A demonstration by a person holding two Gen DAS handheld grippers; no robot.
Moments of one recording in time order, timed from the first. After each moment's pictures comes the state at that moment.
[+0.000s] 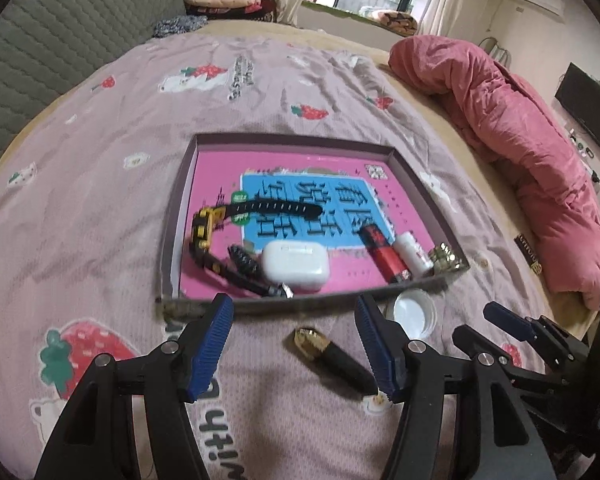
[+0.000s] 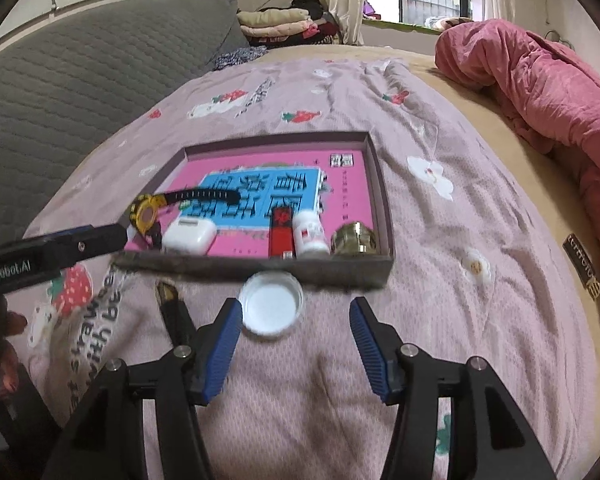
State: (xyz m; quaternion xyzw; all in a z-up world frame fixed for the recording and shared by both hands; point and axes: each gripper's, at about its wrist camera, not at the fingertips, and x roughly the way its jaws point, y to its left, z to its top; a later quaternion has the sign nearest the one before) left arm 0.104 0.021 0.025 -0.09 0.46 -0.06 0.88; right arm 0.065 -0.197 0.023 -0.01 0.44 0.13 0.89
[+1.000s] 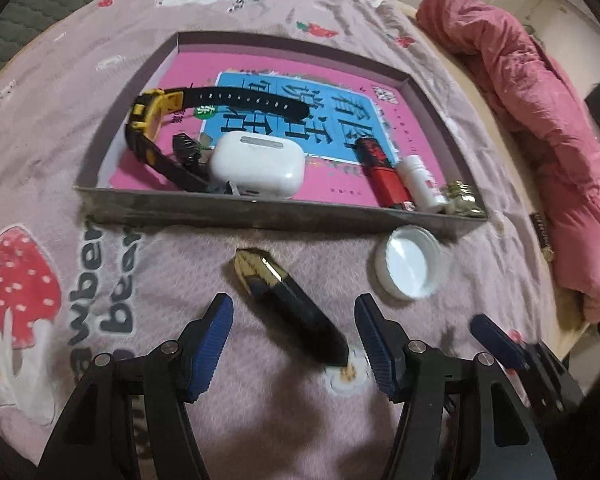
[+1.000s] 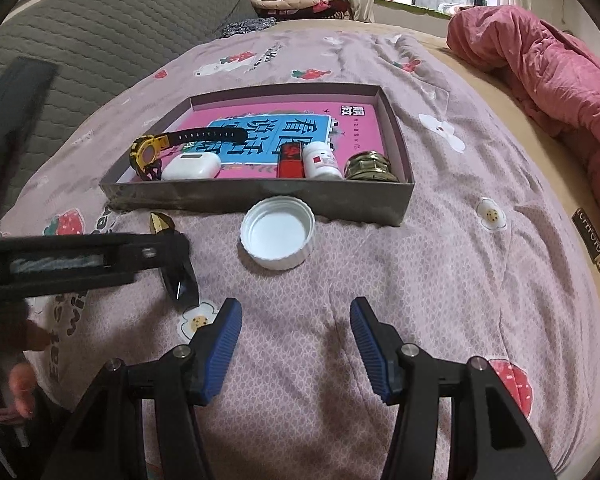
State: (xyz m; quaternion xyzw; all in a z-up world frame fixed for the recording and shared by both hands) left arm 0.114 -0.024 -0.039 -0.13 0.56 -0.04 0.82; right arm 0.048 -0.190 -0.008 -0.03 0.47 0.14 0.87
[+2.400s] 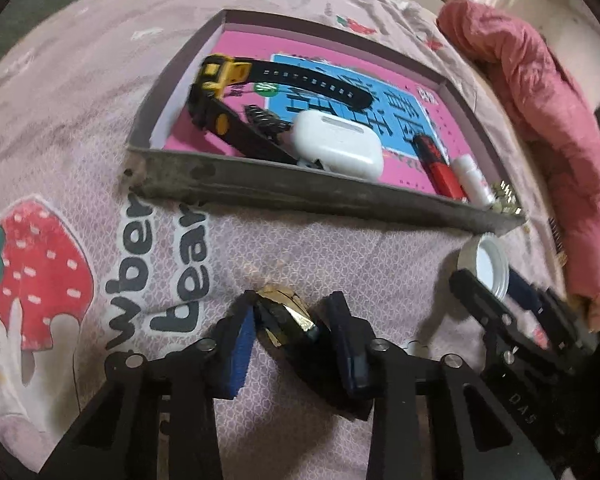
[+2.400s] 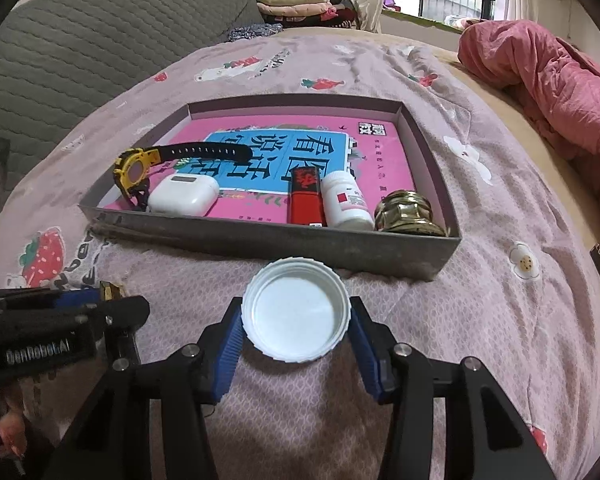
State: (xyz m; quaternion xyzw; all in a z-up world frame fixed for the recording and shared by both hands) left arm 0.099 0.023 -0.057 -0.16 0.56 -0.03 0.81; right arm 0.084 -0.166 -0.018 -0.05 0.45 0.14 0.88
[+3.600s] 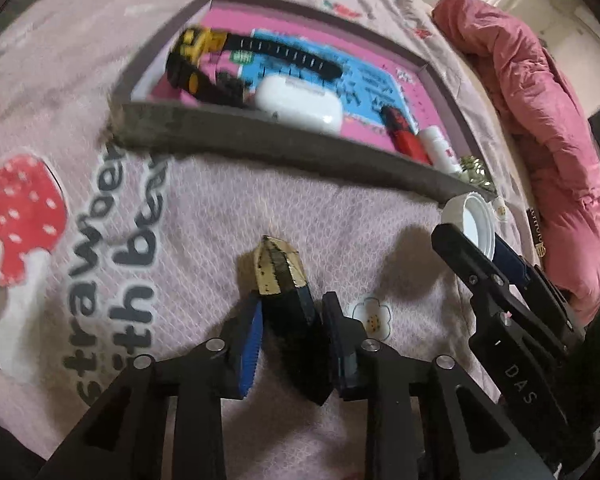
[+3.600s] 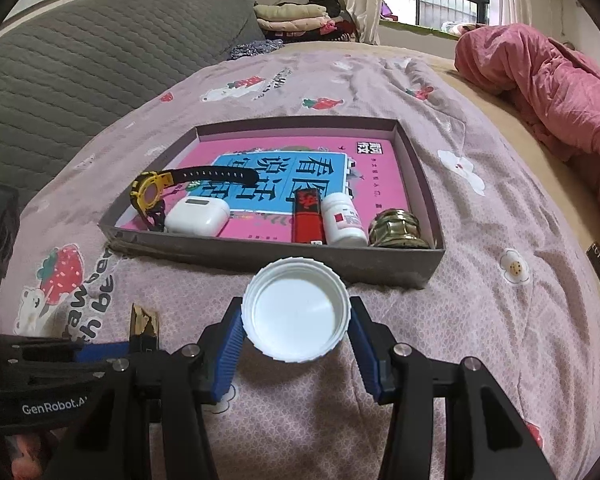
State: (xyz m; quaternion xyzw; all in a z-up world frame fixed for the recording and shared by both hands) left arm 0.080 0.000 -0.048 -0.18 0.58 -0.05 0.80; right arm 0.077 -0.171 0.000 -0.03 0.43 0.15 0.89
